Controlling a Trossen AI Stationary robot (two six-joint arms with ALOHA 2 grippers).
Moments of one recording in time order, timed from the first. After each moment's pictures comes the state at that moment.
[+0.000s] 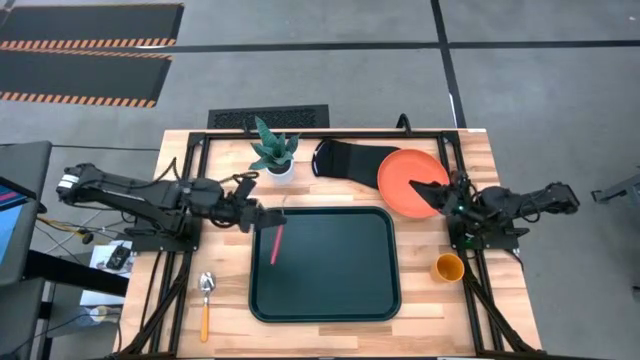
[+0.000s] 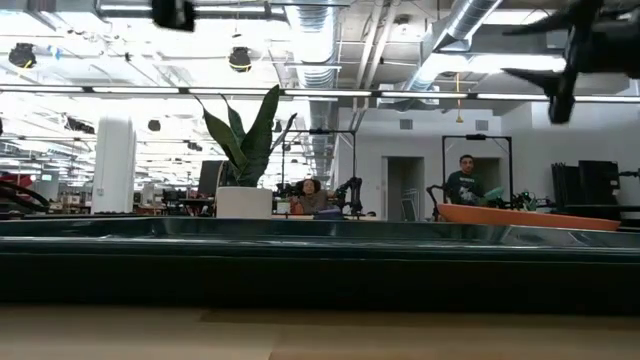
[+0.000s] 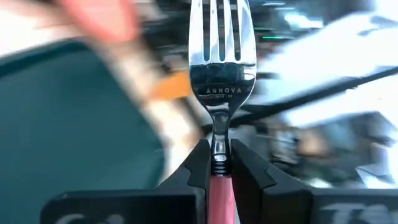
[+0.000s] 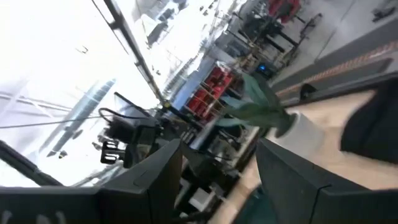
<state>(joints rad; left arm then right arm) -0.16 0.96 0.79 0.02 -0.03 -1.13 0.20 0.13 0.10 0.31 0.62 0.81</state>
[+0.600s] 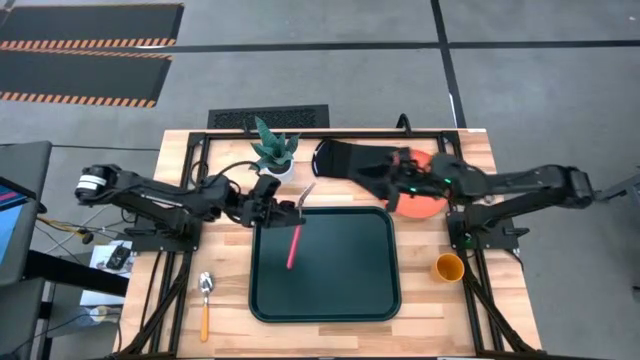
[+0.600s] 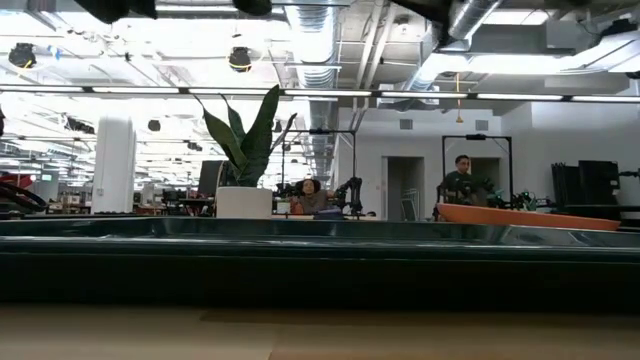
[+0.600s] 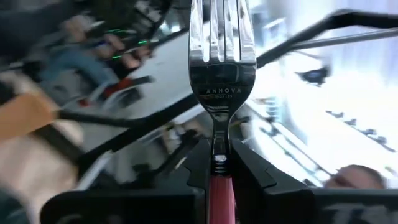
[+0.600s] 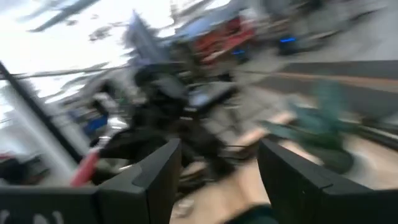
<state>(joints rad) -0.05 1.26 0.68 0.95 0.29 -1.20 -0.07 1.06 0.76 0.42 0.06 0.50</state>
